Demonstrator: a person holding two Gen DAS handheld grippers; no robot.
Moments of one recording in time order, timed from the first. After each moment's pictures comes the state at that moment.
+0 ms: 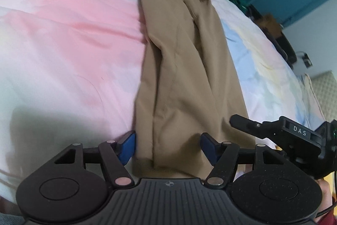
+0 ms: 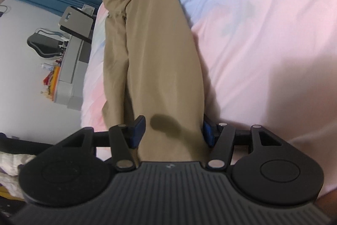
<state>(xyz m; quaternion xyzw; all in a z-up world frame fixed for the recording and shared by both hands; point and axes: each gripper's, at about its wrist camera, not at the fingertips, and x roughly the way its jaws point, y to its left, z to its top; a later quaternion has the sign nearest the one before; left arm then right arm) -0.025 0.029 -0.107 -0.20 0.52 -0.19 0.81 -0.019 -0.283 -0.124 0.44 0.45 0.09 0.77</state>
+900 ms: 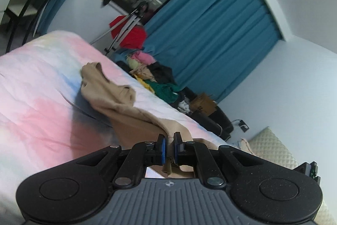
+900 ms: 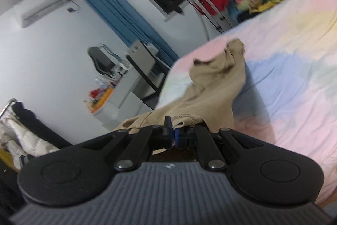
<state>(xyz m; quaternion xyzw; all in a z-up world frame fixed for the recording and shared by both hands) -0.134 0.041 0.078 -0.29 0.25 -0.27 0.88 -0.100 -0.293 0.089 0.35 0.25 0.18 0.89</state>
